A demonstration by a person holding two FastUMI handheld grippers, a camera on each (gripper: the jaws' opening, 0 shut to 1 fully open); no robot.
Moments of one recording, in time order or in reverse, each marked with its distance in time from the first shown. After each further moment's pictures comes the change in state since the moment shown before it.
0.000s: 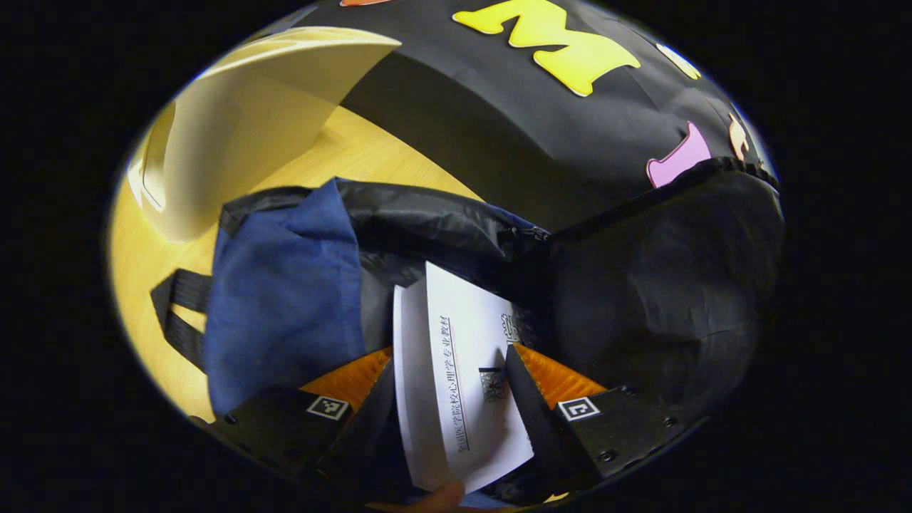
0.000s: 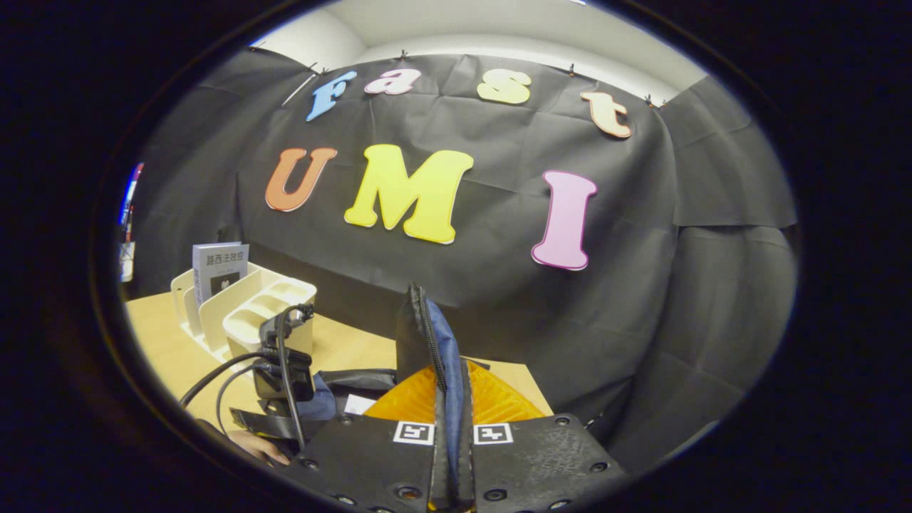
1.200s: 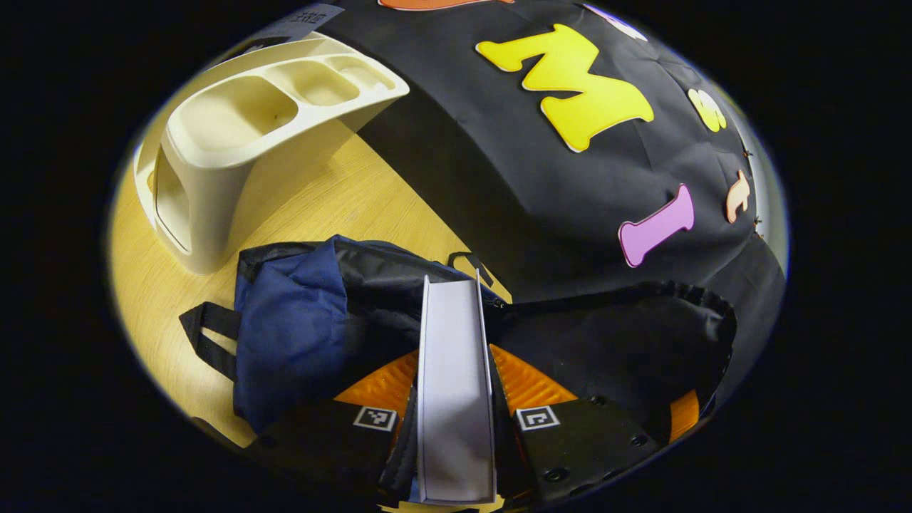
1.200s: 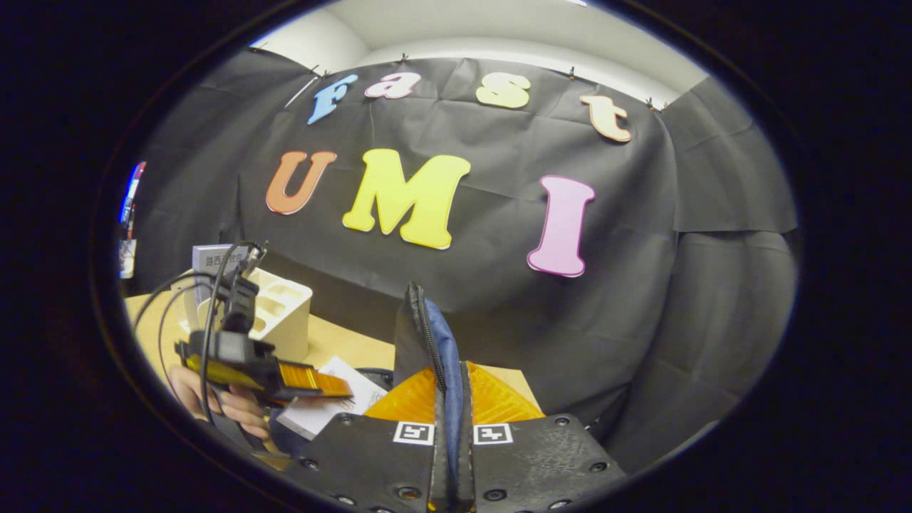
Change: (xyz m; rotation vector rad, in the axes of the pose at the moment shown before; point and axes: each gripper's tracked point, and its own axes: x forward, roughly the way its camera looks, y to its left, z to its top) left arm -0.045 -0.034 0.053 -0.207 -0.079 -0.147; right arm -0.002 -0.011 0.013 0.004 -0.030 0.032
